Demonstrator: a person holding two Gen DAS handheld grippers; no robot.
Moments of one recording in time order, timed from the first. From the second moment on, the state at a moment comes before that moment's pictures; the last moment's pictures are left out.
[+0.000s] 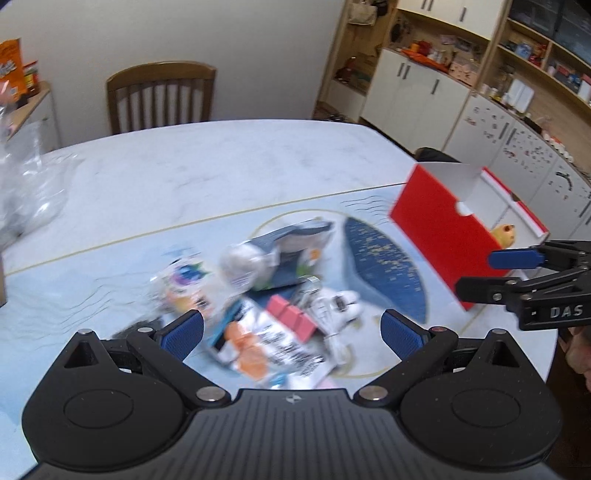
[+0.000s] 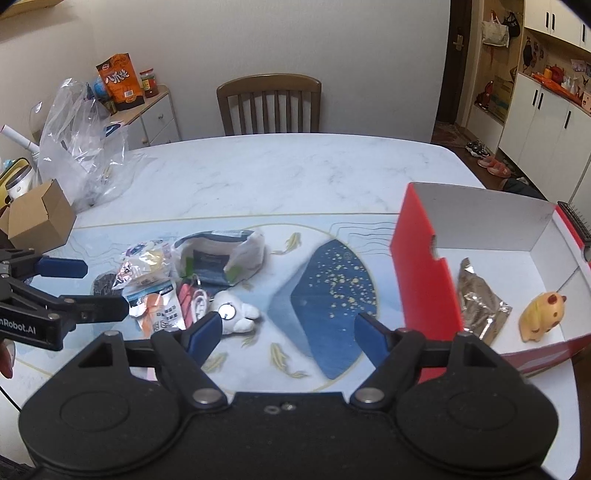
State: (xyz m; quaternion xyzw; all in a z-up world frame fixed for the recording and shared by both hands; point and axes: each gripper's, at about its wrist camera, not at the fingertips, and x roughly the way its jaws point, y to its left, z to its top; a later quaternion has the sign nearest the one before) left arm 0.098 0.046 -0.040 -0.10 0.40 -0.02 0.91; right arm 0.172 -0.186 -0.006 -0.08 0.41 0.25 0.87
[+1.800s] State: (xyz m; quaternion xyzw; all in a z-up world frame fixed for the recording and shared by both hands) left arm 0.113 0.129 -0.124 -0.09 0.44 0.08 0.89; right arm 0.175 -0.087 -0.090 -0.11 0.47 0.26 0.84
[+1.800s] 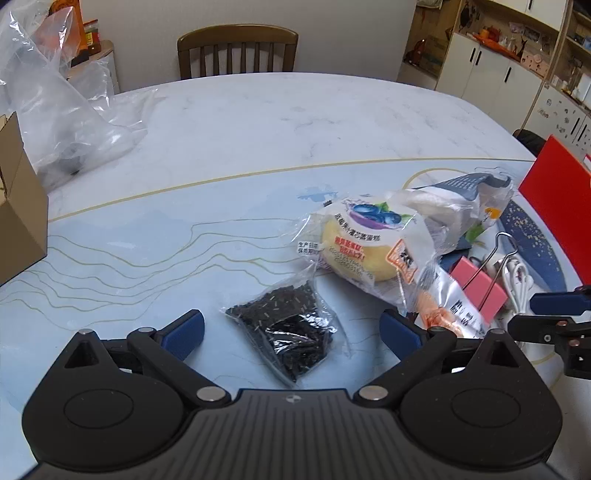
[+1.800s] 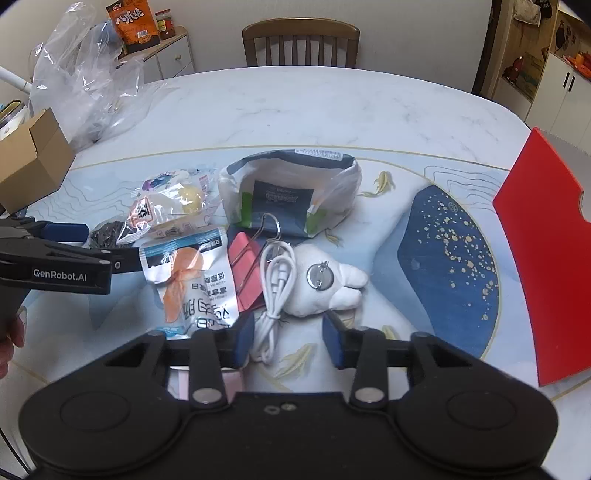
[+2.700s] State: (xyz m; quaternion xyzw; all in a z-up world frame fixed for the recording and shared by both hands) left arm 0.101 0.129 -0.112 -0.10 0.43 0.09 0.89; right arm 0.178 -0.093 -0.088 -0.09 0.47 0.26 0.84
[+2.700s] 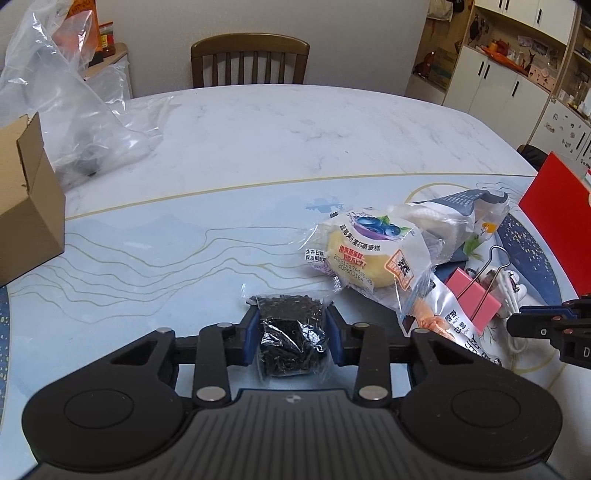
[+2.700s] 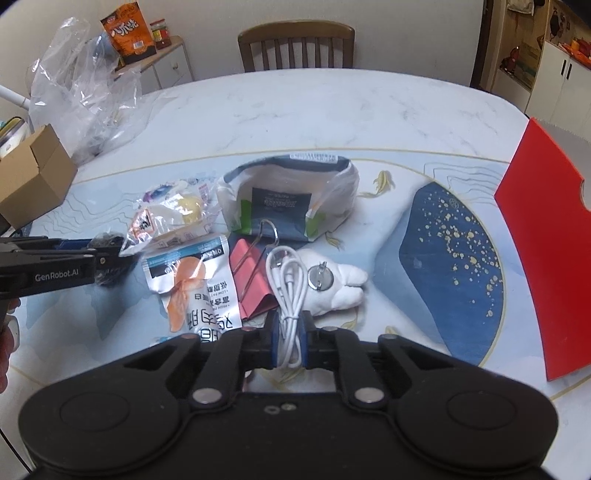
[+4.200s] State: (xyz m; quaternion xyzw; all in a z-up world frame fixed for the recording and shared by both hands) left arm 0.095 0.007 -0.014 -0.09 0.39 -0.03 0.92; right arm 0.152 -0.202 0.001 -0.02 0.43 0.25 0.87
